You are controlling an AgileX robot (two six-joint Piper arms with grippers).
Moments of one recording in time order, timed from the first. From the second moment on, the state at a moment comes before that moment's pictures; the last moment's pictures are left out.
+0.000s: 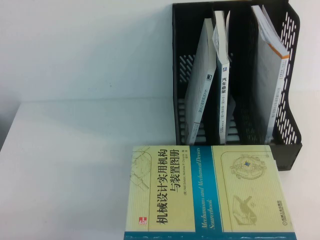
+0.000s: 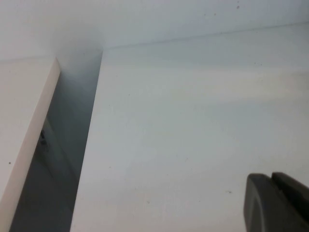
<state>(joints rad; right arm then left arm) 0.06 -0.01 0.02 -0.09 0.40 0.15 -0.10 -0.02 0.02 0.02 0.37 0.00</state>
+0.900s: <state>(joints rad) 0.06 -0.01 0.03 -0.09 0.33 0.15 -0.10 -0.02 0.02 0.02 0.37 0.00</state>
